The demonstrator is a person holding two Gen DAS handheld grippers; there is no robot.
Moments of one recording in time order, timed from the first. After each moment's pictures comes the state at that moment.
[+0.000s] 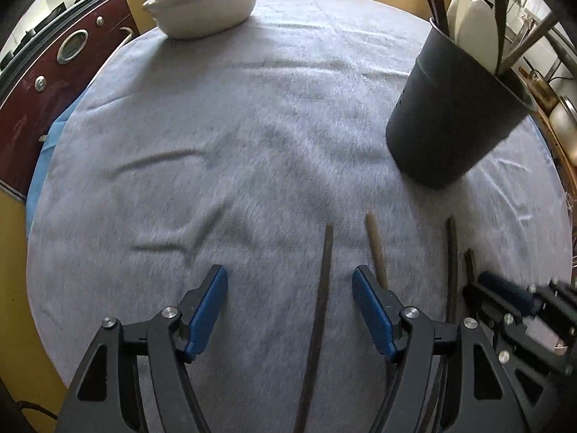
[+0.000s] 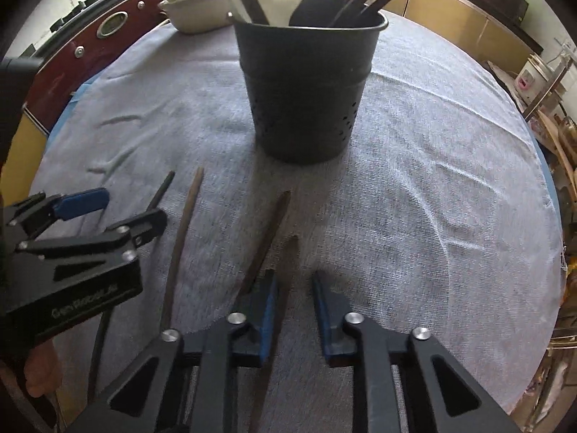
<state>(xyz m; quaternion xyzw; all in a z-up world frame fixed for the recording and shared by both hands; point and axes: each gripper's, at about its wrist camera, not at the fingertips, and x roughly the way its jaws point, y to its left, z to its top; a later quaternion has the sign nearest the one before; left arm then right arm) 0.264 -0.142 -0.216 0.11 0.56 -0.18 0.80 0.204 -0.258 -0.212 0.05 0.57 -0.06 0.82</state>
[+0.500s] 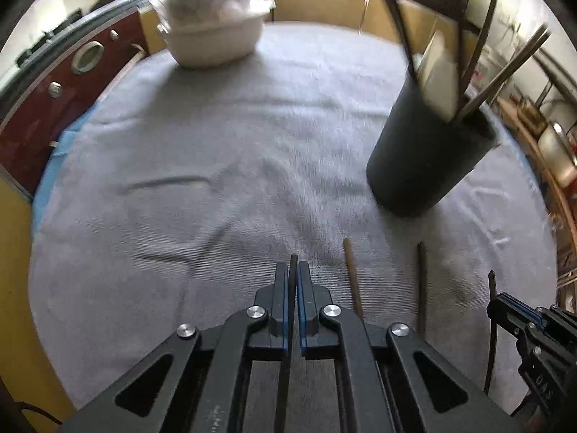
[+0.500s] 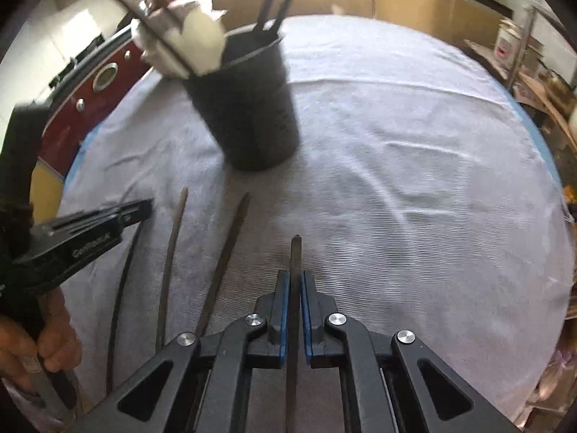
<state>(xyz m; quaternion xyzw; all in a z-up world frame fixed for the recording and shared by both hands) 0.247 -0.124 -0.181 0.07 0.51 -0.18 0.84 0.148 -0.314 -0.186 0.14 0.51 -0.06 0.84</state>
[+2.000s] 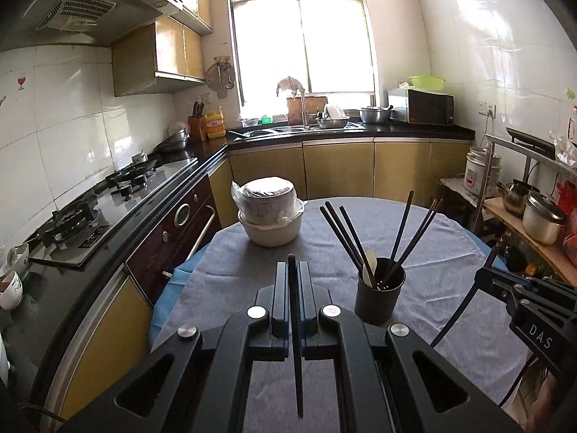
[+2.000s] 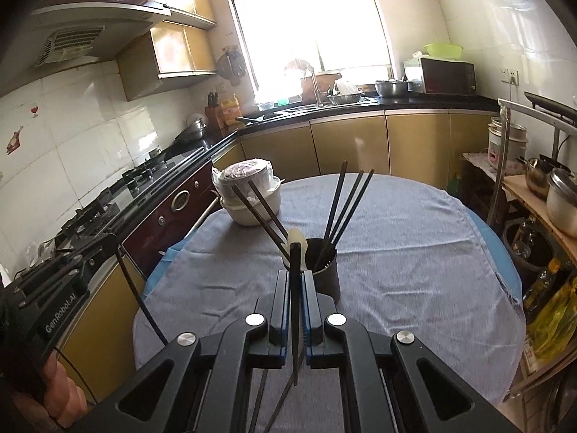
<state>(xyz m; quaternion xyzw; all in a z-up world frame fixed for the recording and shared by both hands) 0.114 -0.088 0.015 0.07 0.23 -0.13 0.96 0.074 -0.277 -0.015 0.13 0.27 -0.04 0.95</state>
